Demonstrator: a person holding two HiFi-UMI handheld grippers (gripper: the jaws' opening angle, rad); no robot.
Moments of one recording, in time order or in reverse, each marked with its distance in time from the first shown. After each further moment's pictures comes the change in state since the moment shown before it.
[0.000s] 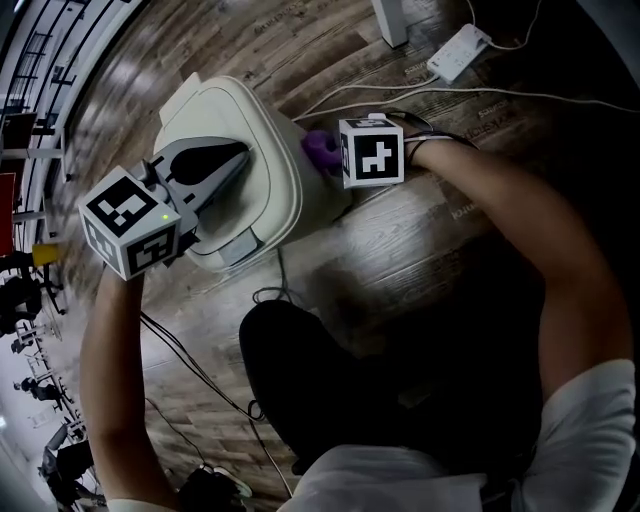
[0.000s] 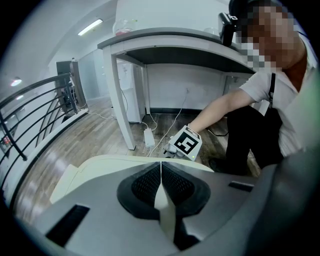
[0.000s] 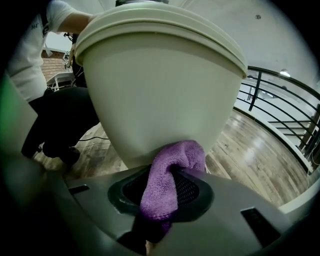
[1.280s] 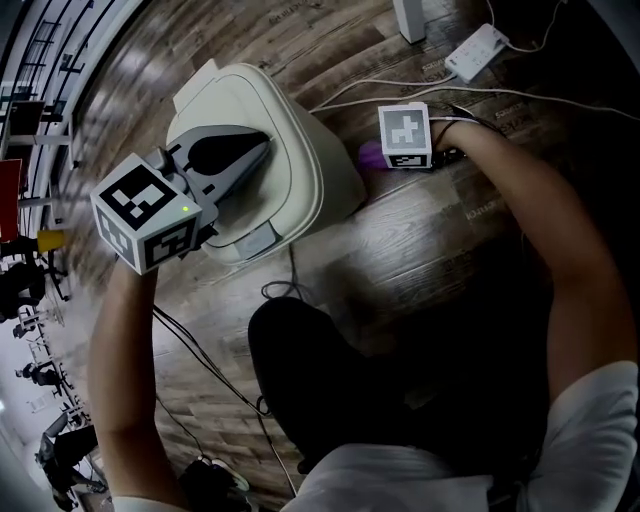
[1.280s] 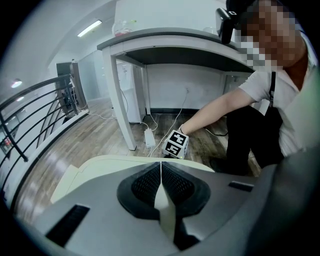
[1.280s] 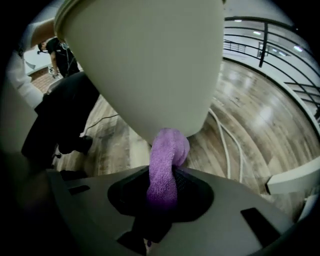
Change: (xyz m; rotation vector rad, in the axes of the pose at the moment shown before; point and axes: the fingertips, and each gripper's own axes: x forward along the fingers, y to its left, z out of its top) left arm -0.001 0.000 0.003 0.006 -0.003 0.021; right arm 0.011 0.010 -0.106 0.178 0.349 0.205
